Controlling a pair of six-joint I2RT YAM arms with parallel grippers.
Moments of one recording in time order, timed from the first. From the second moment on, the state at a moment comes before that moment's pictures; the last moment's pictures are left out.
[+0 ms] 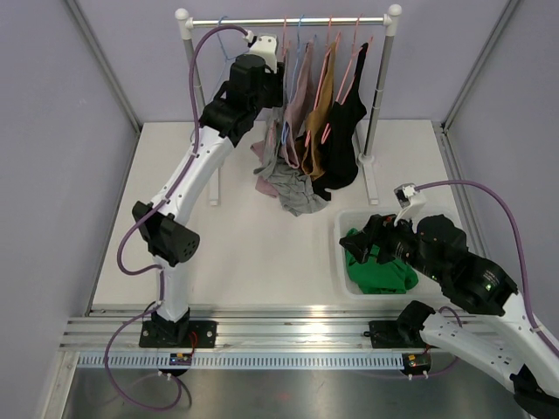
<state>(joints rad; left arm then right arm) -0.54 2.00 2.31 -0.54 -0.24 -0.12 0.79 0.61 0.99 -0.75 0.06 0.58</state>
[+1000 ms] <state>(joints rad) -0.52 1.86 2.38 -0.60 -0.27 -0.05 0.79 0.66 1.00 -0.74 0.04 0.55</state>
